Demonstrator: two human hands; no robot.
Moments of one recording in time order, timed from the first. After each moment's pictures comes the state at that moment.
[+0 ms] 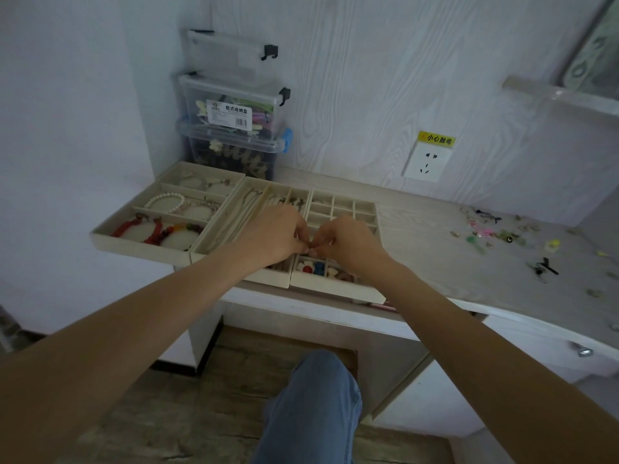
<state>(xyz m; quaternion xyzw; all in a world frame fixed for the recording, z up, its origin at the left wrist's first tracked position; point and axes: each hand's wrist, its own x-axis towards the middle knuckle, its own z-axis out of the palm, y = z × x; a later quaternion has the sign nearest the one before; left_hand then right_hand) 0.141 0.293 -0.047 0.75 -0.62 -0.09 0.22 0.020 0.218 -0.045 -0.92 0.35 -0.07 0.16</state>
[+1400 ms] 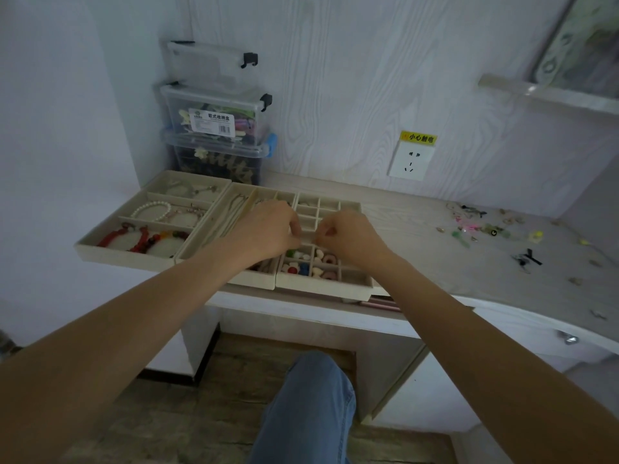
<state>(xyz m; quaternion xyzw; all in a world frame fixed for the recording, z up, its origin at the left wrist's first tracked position) 0.129 0.289 -0.034 0.75 -0.62 -0.06 0.21 0.003 0.209 -0.037 -0.90 0.38 -0.13 0.18</state>
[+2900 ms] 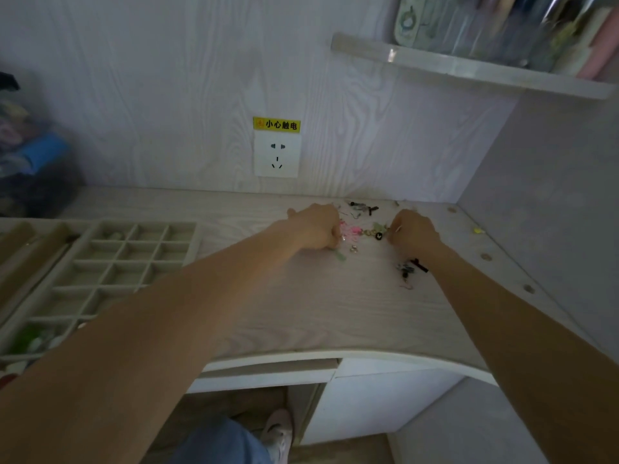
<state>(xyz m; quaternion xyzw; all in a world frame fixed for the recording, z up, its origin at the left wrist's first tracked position) -0.076 -0.001 -0.055 0.67 -0.71 -0.18 0.12 -0.252 -0.063 -0.069 -0.73 0.66 -0.12 0.11</state>
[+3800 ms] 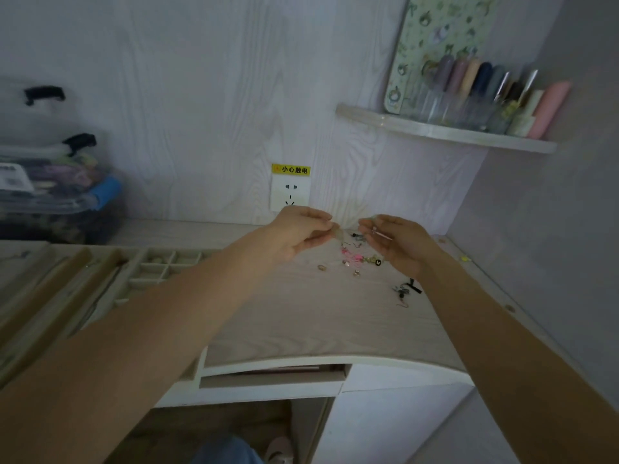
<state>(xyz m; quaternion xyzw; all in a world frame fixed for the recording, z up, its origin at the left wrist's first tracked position) -0.050 0.065 0.002 0.49 -0.37 -0.56 0.55 -0.230 0.011 -0.002 -0.43 0.37 -0.46 0.68</state>
